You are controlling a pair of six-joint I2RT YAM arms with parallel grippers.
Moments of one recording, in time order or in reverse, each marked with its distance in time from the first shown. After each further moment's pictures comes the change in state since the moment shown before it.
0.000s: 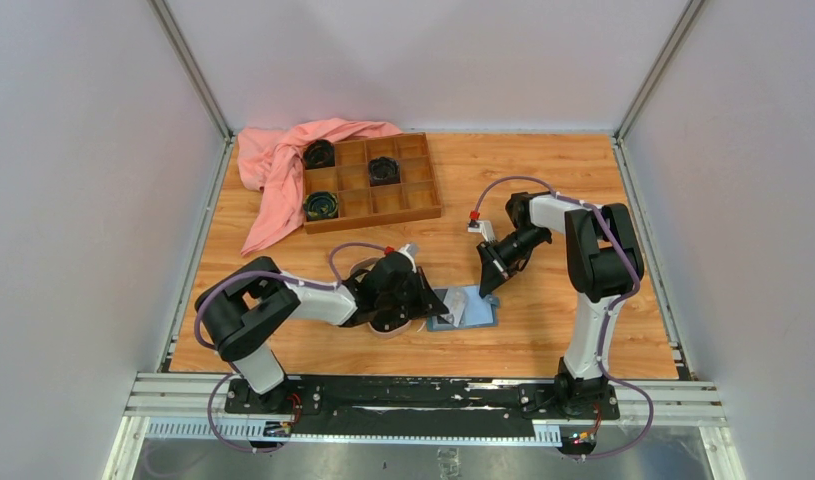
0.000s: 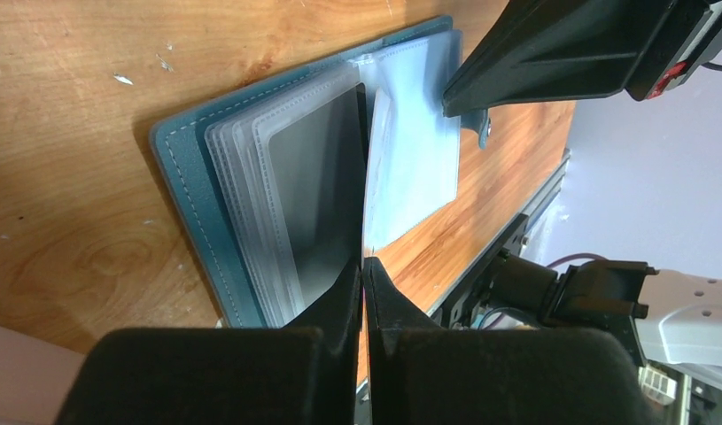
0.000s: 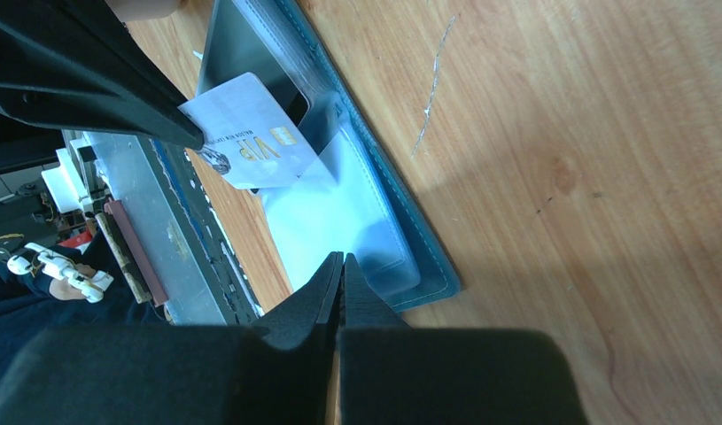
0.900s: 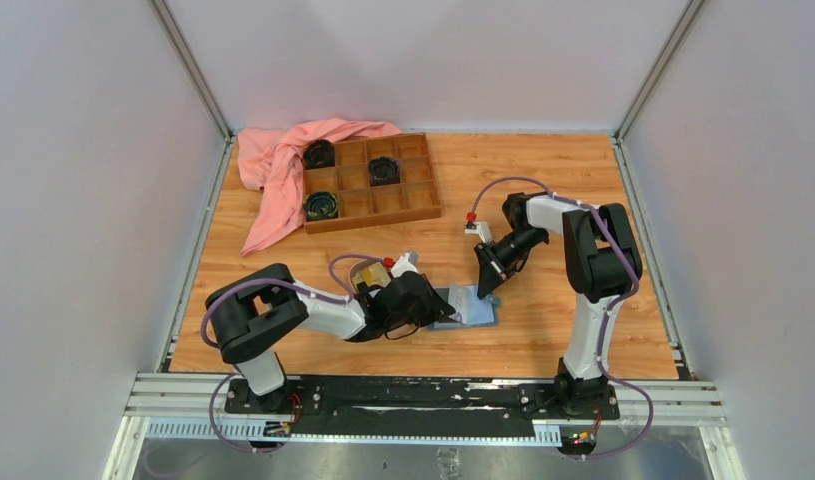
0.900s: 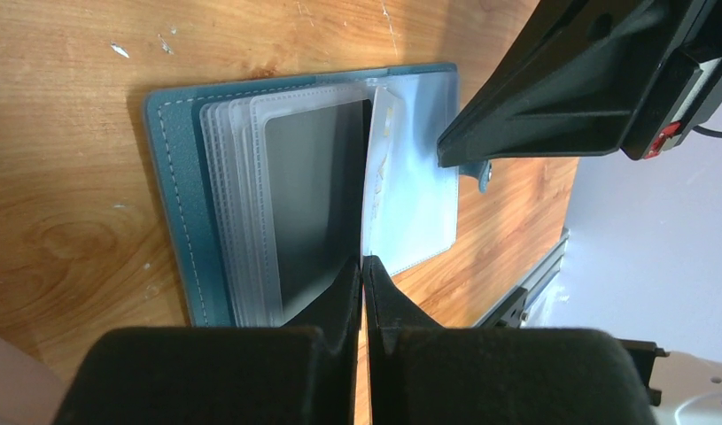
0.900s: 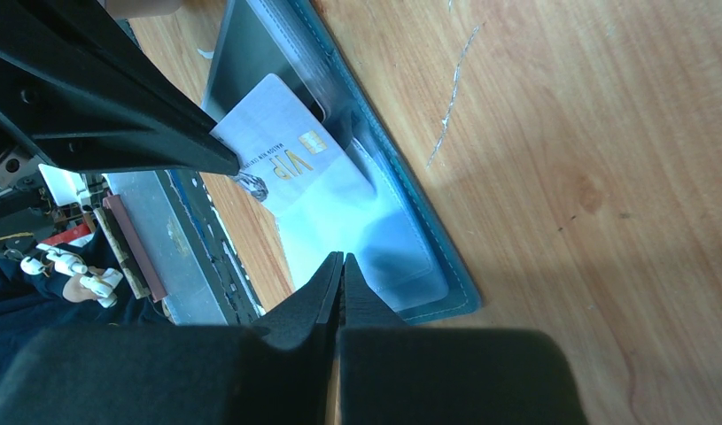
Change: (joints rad) left arm -0.155 0.020 -0.002 0.043 -0.344 -0.133; right arm 0.020 0.000 0.000 -0.001 0.000 0.000
